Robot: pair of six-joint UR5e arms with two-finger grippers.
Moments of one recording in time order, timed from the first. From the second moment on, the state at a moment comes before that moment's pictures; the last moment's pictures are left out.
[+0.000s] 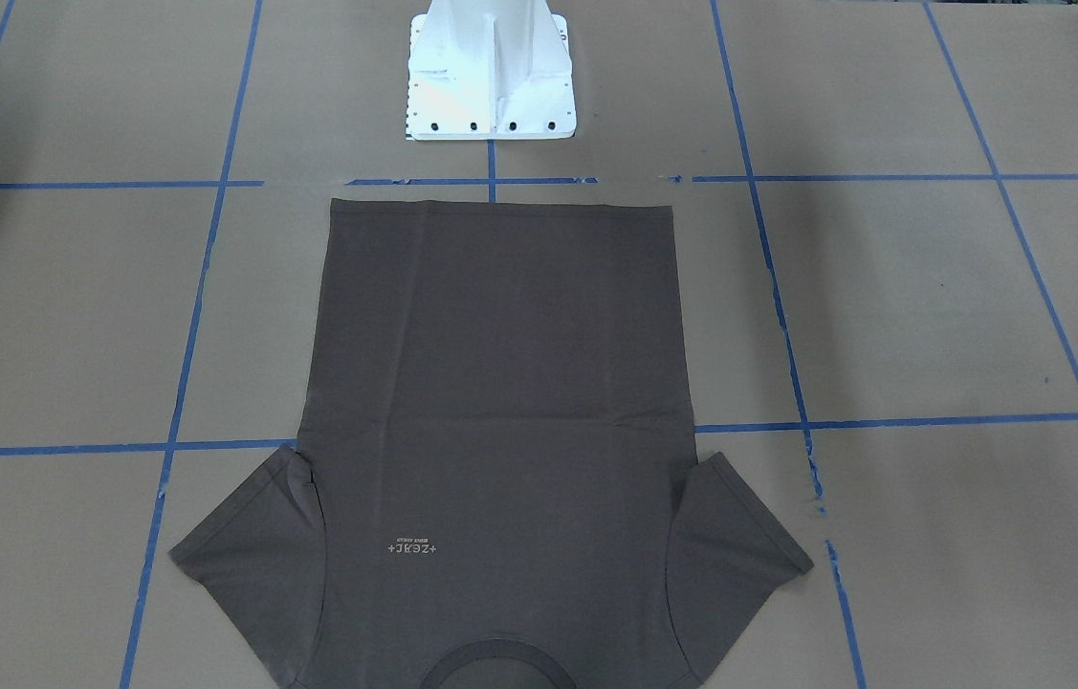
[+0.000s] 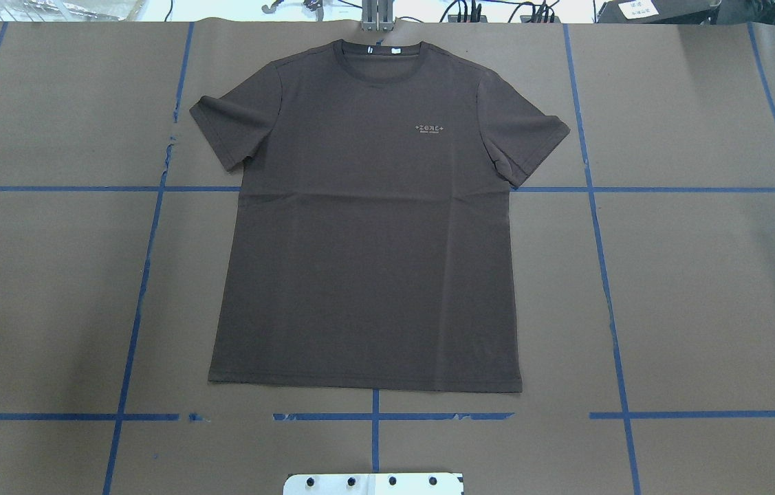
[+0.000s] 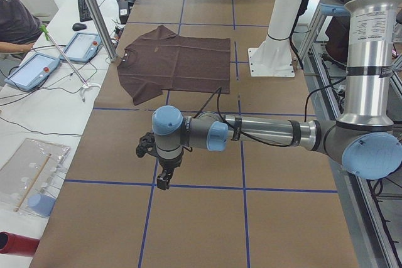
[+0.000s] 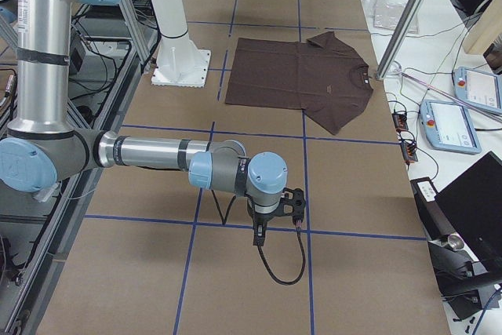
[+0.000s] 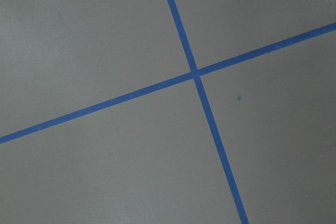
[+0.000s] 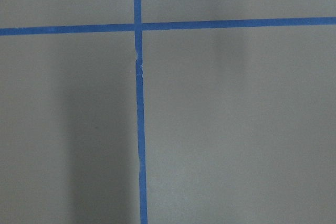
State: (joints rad) left arm -1.54 -1.53 -1.67 -1.63 -2.25 0.22; right arm 1.64 -1.70 1.69 -1.66 2.35 -0.07
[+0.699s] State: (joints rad) left arm -1.54 -1.61 -1.68 -1.64 -2.25 0.21; right arm 1.61 -1.61 1.67 -1.56 2.36 -0.03
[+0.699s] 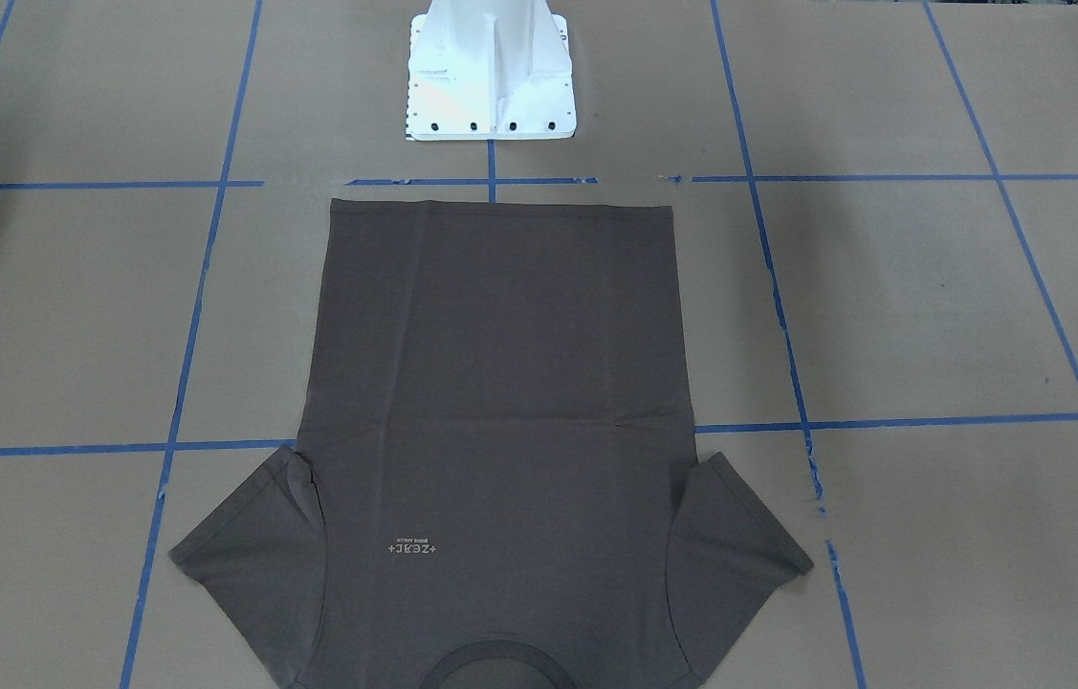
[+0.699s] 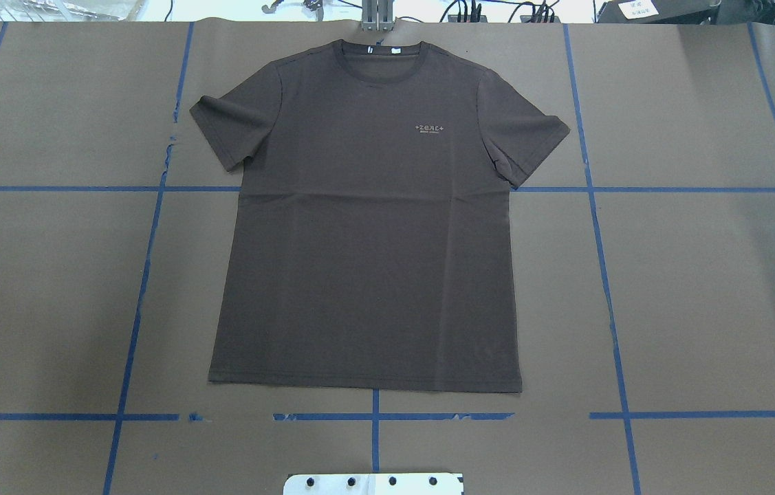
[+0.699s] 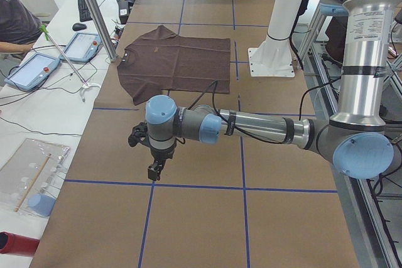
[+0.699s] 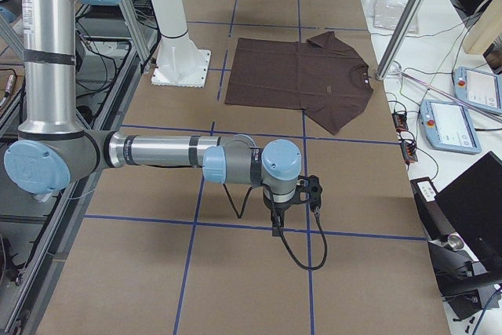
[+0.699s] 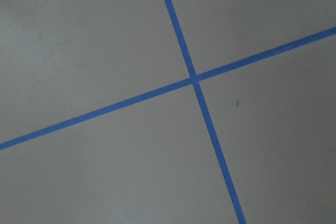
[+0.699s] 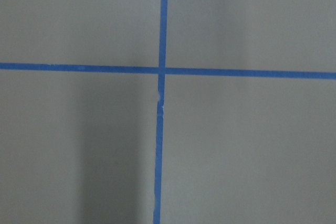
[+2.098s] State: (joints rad) left arm -1.52 -1.69 -1.64 -1.88 -2.27 0.11; right arm 1.08 -0.97 1.11 -1.00 2.19 0.75
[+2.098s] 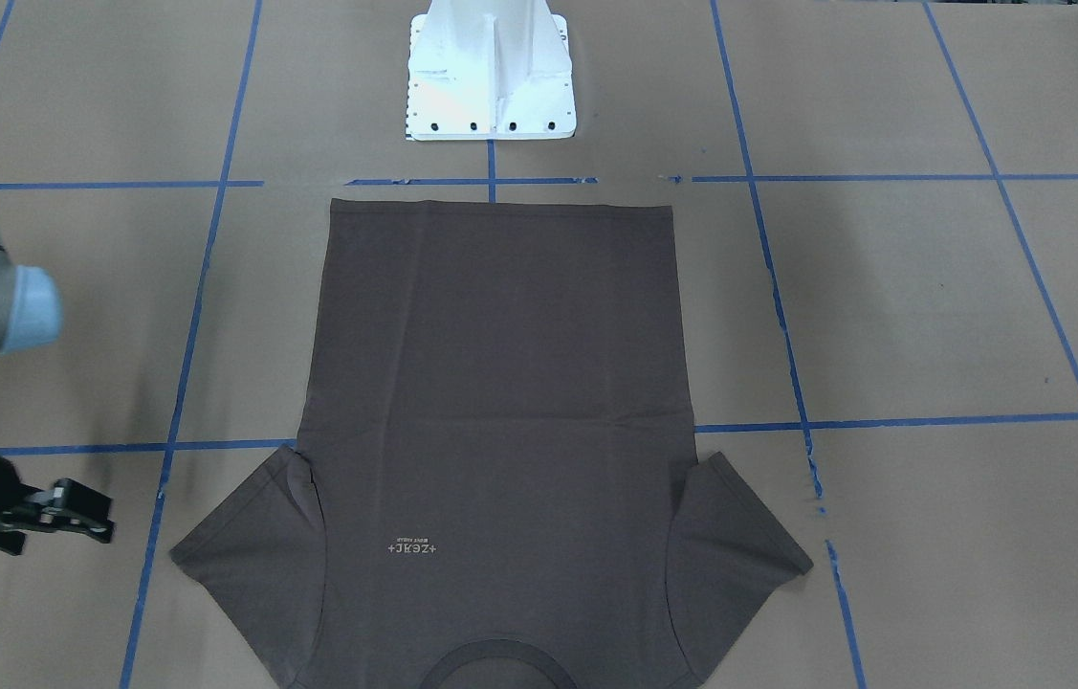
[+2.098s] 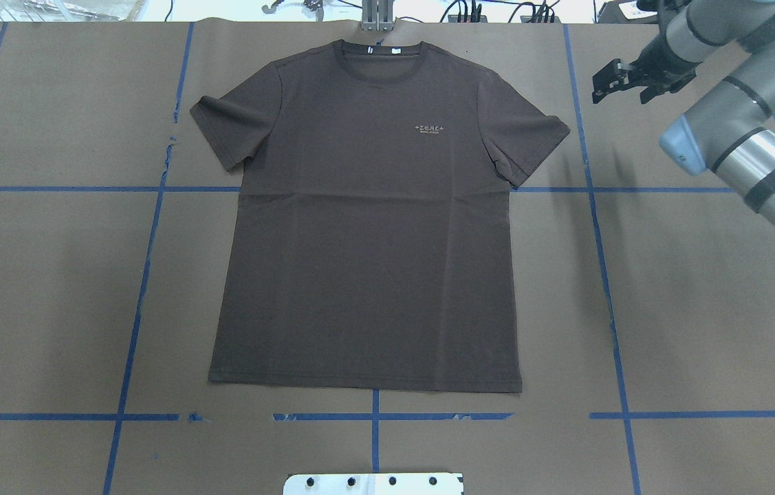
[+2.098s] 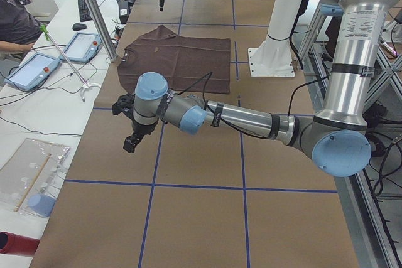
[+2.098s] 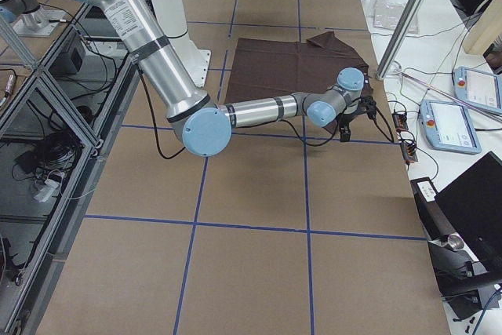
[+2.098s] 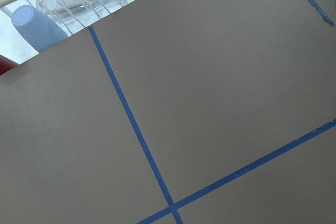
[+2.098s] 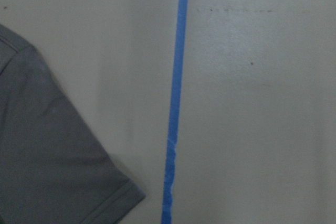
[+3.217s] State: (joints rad) left arm -1.52 -1.69 -1.64 -1.89 -2.28 0.05; right arm 0.94 -0.90 1.00 -0.98 2.04 0.84
